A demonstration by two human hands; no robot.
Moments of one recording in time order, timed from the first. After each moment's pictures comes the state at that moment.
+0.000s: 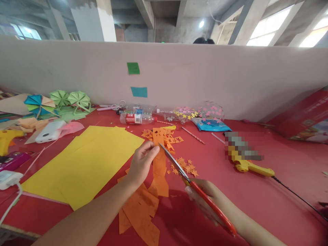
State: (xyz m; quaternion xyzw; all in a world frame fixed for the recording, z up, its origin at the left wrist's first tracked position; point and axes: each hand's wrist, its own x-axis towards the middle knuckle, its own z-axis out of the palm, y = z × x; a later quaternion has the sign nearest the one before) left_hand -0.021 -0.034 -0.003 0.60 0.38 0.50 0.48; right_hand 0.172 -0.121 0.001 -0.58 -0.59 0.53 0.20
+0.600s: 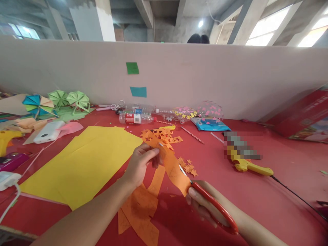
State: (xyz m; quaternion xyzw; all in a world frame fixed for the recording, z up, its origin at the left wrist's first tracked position) left_hand -0.021 -0.032 -0.007 0.49 0.28 0.51 0.65; right_hand 0.181 -0.124 -0.019 -0.53 -0.54 0.60 0.24
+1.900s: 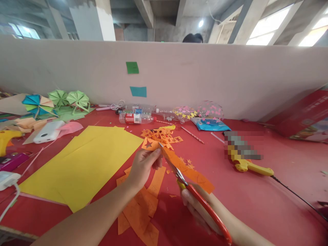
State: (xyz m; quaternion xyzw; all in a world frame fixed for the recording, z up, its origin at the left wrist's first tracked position) left_hand -0.015 -0.038 -0.009 0.55 0.35 0.49 0.58; right_hand 0.158 -0.129 -0.016 -0.56 -0.54 0.57 0.25
